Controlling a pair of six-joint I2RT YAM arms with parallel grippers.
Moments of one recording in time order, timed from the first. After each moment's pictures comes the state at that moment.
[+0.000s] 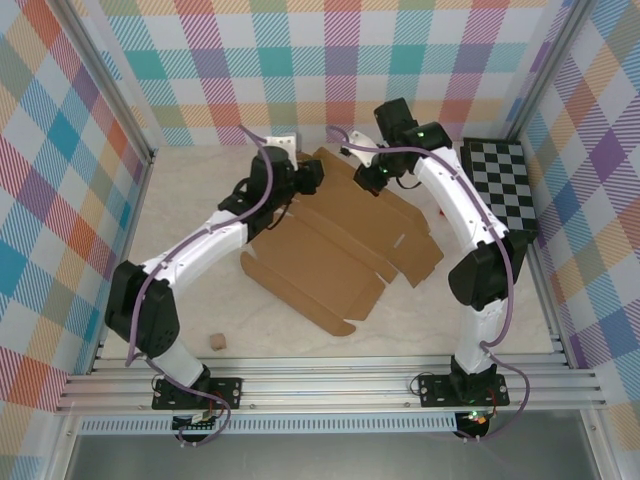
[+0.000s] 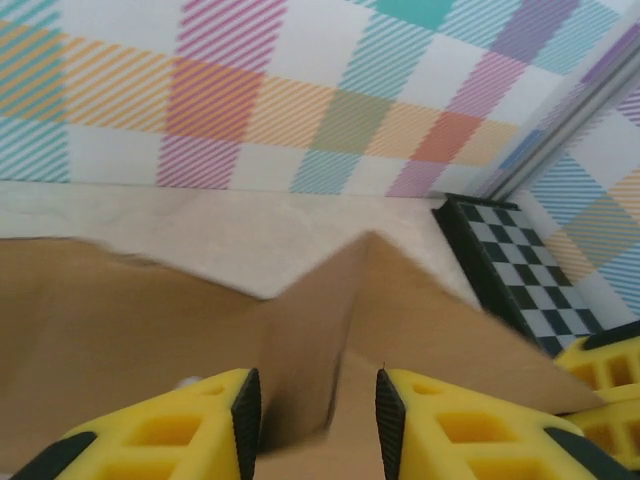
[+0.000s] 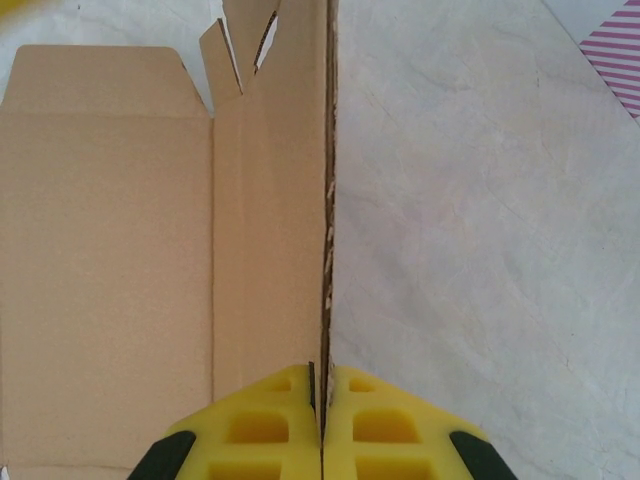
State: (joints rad) left arm -0.51 1.60 1.33 -0.06 -0.03 -0.43; right arm 0.42 1.96 2.13 -1.18 -0.25 -0.54
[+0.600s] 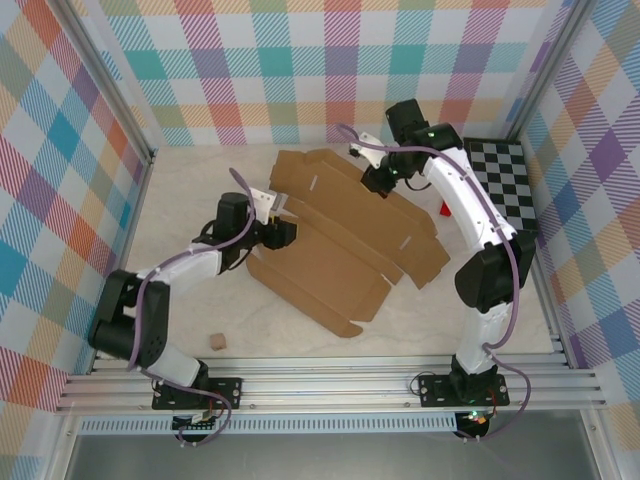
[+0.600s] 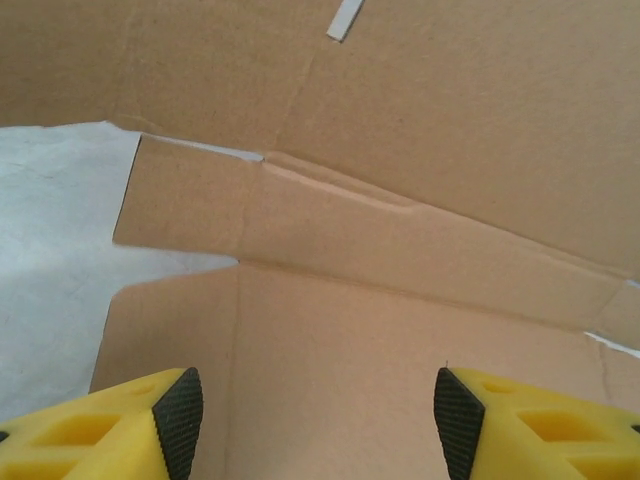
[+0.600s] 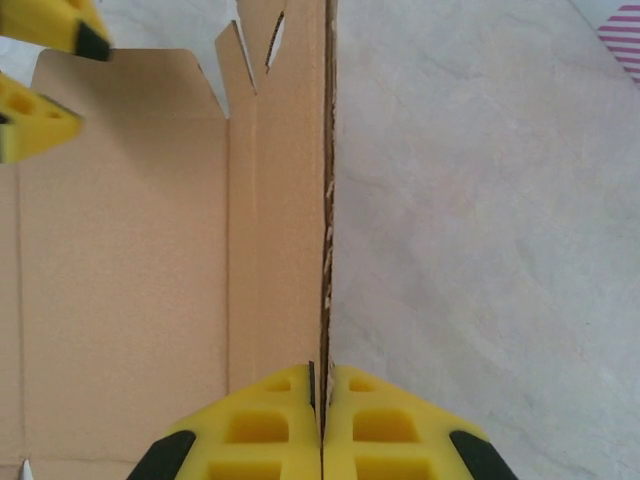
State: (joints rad) left arm -0.30 1.56 0.86 0.11 0.40 -0.07; right arm 0.38 1.92 2.07 -1.19 -0.32 -0.58
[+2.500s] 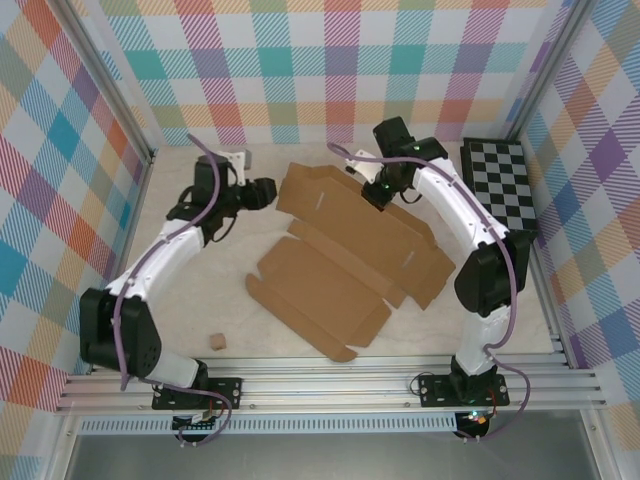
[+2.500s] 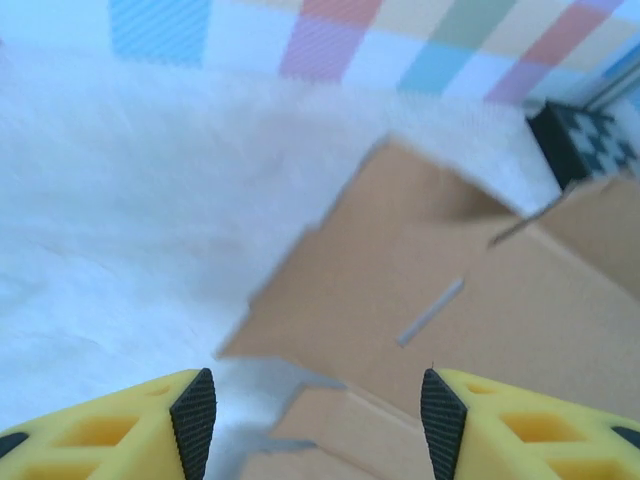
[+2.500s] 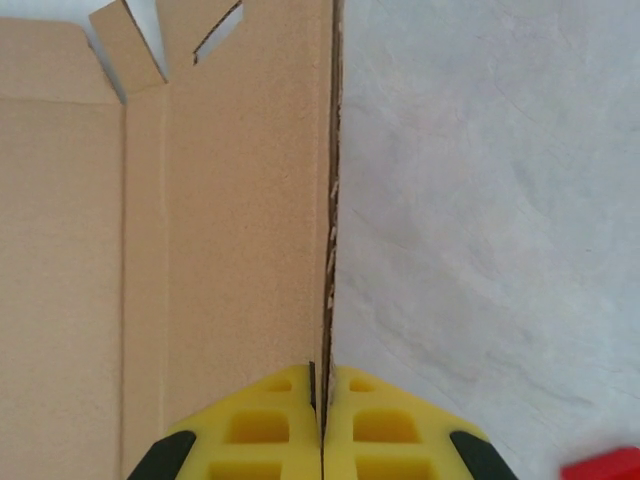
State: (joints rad) left arm -0.24 1.44 1.17 -0.24 0.23 -0.28; right arm 0.44 1.88 1.90 -1.11 -0.12 -0.55
